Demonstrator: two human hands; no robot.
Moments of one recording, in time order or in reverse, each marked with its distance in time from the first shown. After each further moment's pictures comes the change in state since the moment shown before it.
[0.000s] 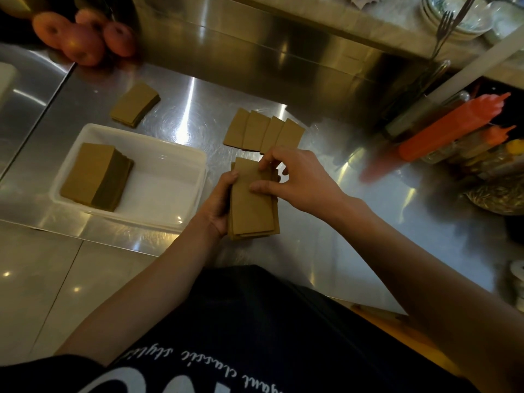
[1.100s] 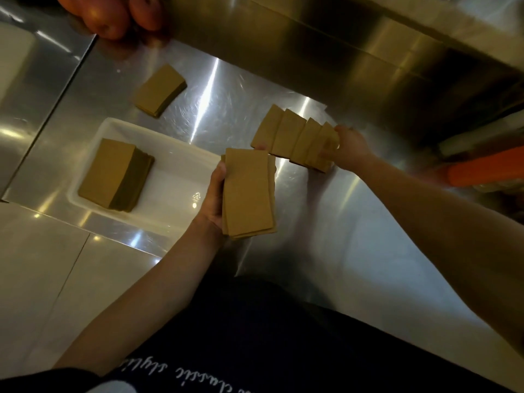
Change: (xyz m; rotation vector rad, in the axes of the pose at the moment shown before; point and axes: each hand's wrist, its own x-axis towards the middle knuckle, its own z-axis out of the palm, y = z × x) left_hand 0.013 0.040 -0.037 -0.253 -0.072 0.088; right_hand 0.147 0.151 0.001 -0.362 -0.183 0.409
